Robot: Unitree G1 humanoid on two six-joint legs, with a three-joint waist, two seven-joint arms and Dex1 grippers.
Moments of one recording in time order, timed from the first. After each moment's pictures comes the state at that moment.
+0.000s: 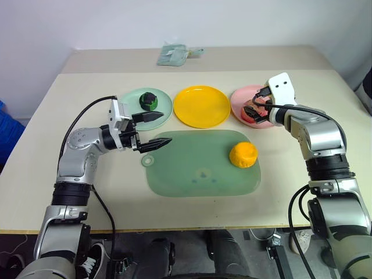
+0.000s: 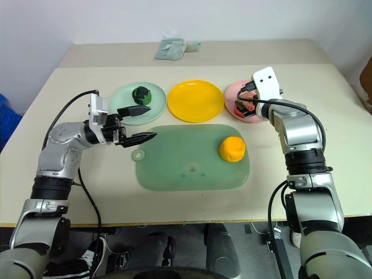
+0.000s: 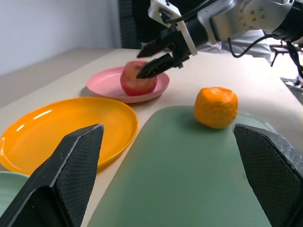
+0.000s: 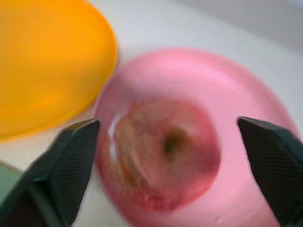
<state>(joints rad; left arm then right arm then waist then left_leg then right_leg) -0.56 0.52 0.07 0.23 -0.47 0.14 -1.28 -0.81 -0.59 0.02 0.27 0.13 0.66 0.40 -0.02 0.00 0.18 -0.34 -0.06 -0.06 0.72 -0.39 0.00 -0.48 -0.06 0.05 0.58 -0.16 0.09</state>
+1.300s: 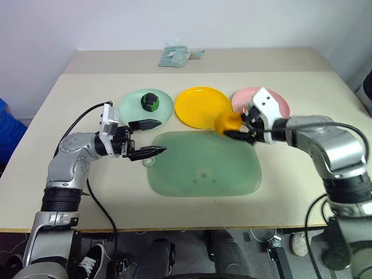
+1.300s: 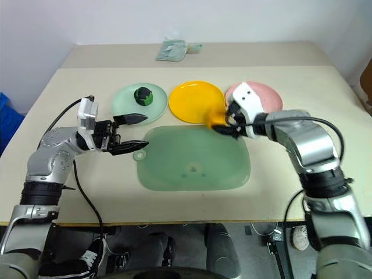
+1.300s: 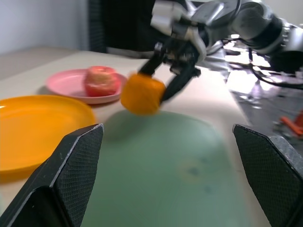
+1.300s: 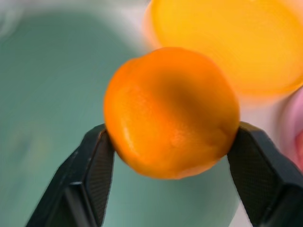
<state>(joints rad) -0.51 0.56 0.07 0.19 -0.56 0.22 -1.33 -0.72 -0.65 0.10 -0.08 0.32 0.87 0.67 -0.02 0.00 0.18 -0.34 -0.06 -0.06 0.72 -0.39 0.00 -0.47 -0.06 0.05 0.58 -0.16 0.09</state>
